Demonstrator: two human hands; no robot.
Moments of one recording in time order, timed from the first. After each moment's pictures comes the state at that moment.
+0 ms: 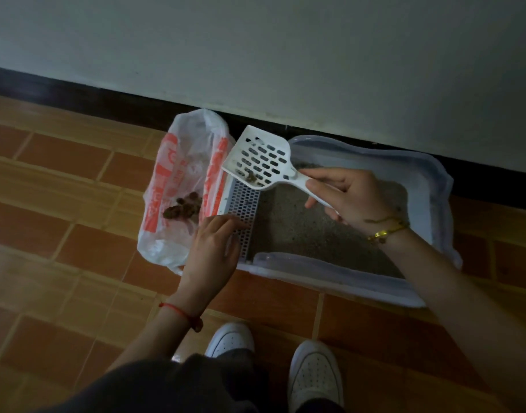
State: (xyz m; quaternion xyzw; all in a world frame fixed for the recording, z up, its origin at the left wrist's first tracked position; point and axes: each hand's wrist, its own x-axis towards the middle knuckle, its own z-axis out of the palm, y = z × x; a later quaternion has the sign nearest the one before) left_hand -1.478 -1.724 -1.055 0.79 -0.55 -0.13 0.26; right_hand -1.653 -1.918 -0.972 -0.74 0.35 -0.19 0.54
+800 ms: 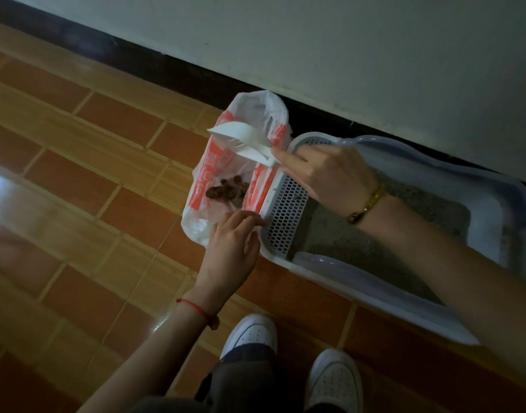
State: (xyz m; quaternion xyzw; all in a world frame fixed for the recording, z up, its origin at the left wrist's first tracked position) left_hand -1.462 -1.692 -1.057 0.83 -0.47 -0.14 0.26; right_hand -1.538 -1.910 -0.987 -0.99 0.00 -0.16 -0.05
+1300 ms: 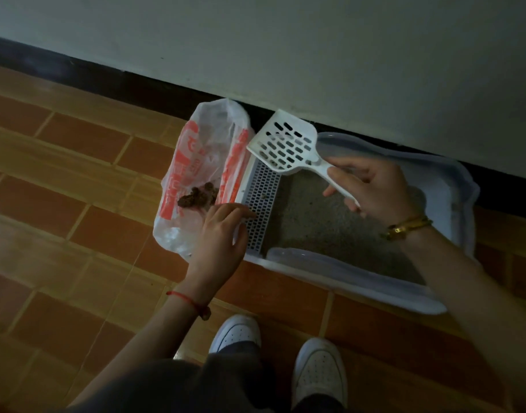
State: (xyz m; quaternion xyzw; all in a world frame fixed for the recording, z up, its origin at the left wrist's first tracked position) left_hand -1.471 -1.719 -1.049 0.80 -0.52 -0.13 0.28; right_hand -1.643 -1.918 -0.958 -0.73 0.40 -0.18 0.52
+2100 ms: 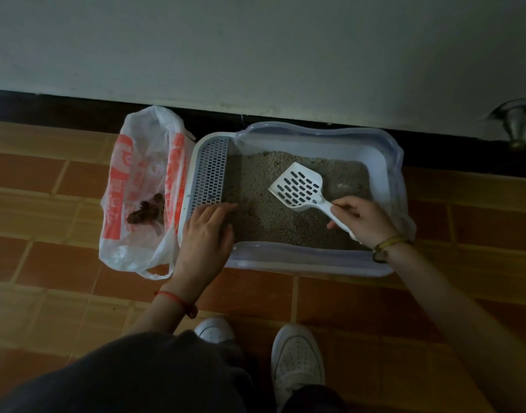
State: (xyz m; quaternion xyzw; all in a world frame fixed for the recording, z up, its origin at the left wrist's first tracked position) left_hand -1.507 -1.759 -1.058 0.78 -0.58 -0.13 0.22; right_hand -1.759 -1.923 -1.035 -0.69 0.54 -0.08 0.47
